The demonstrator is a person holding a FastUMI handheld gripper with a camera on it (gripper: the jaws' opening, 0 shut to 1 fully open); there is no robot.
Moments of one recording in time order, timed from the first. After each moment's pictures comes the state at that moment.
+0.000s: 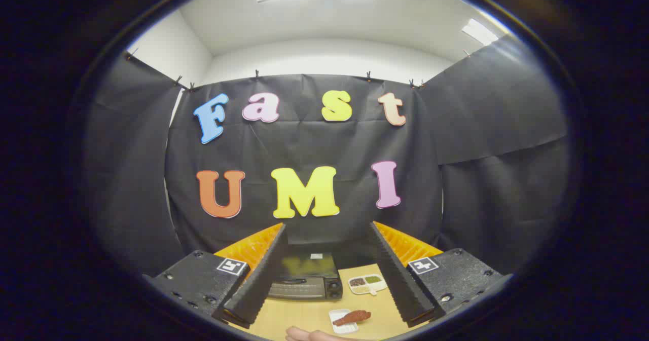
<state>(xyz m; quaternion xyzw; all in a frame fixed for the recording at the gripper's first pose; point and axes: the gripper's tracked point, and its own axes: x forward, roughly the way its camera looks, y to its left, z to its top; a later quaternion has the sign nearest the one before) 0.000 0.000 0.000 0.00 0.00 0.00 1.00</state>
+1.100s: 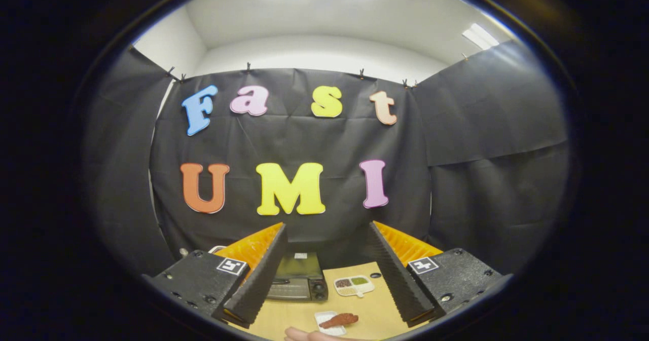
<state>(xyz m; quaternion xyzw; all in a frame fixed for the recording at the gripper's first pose) 0.028 -0.021 -0.005 -0.01 0.00 -0.03 1.00</state>
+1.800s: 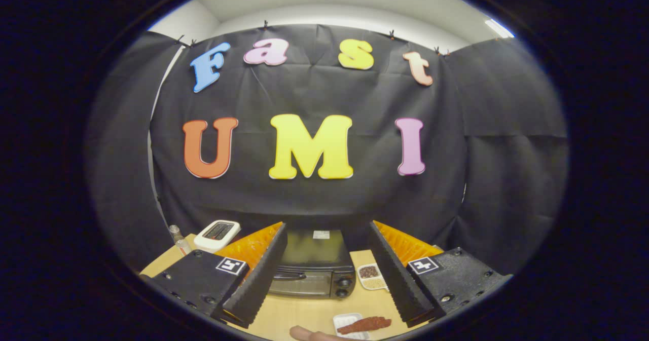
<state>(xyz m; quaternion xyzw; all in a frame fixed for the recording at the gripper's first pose) 0.186 0.045 -0.158 -0.02 0.14 0.02 0.99</state>
